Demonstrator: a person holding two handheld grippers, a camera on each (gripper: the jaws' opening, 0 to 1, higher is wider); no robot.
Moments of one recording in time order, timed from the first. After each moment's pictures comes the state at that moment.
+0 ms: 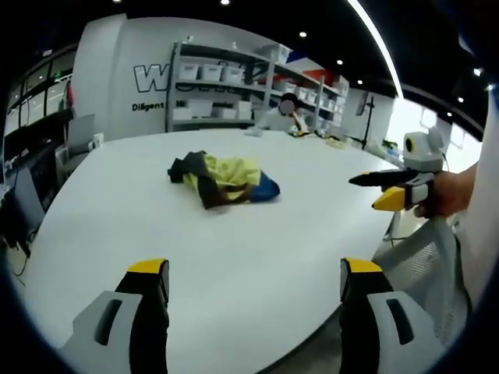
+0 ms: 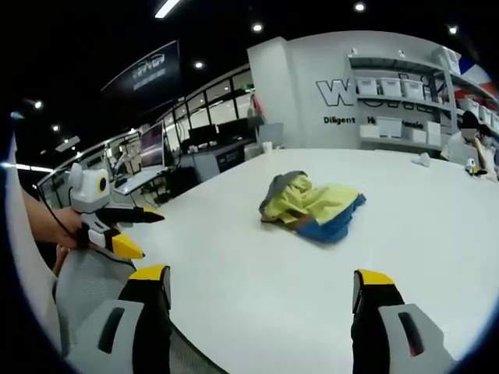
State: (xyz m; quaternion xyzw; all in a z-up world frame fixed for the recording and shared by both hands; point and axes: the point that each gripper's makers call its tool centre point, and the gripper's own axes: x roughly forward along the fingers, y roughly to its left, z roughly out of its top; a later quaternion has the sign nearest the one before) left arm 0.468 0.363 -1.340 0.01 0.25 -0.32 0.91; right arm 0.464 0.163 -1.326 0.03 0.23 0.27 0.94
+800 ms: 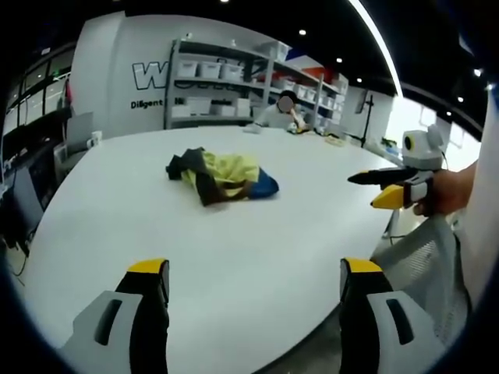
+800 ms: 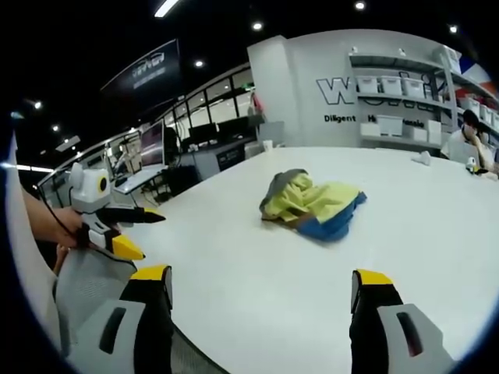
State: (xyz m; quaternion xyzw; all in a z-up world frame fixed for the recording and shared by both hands) left arm 0.467 0.362 -1.344 0.01 0.26 -0.33 0.91; right arm 0.464 0.163 -1.328 0.03 0.23 0.27 0.93
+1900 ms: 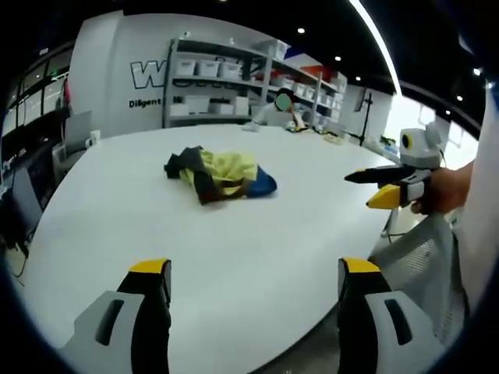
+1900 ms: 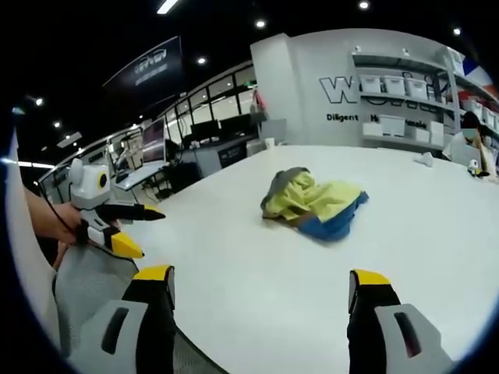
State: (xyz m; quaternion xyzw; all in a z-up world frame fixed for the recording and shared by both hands) left arm 0.466 0.360 -1.344 0.01 0.26 -0.33 0.91; right arm 0.466 0.165 -1.330 0.02 0.24 0.28 0.93
